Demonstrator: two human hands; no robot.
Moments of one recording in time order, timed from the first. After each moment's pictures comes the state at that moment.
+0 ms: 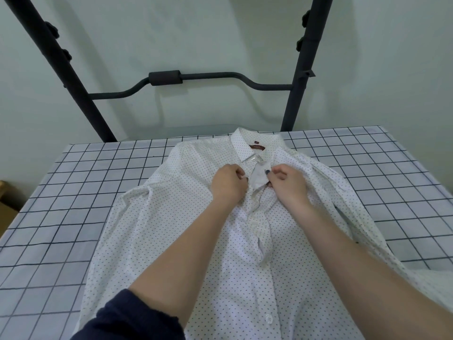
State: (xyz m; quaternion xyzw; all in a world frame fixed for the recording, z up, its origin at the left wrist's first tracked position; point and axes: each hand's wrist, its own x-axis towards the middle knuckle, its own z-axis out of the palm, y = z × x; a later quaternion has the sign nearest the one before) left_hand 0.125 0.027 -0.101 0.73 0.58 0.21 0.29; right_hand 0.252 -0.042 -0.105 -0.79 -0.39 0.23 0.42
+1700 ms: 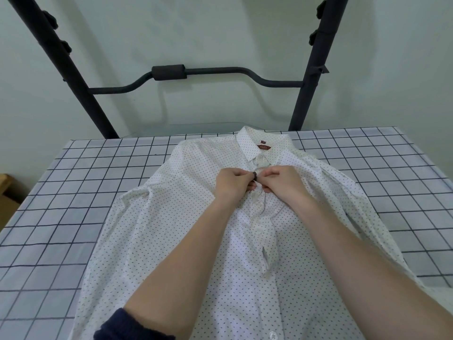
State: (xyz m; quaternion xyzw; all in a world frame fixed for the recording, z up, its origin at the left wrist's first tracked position) left_hand 0.122 0.029 -0.099 0.52 0.54 0.31 0.58; right_hand 0.248 -0.017 -0.096 -0.73 -0.40 0.37 0.42
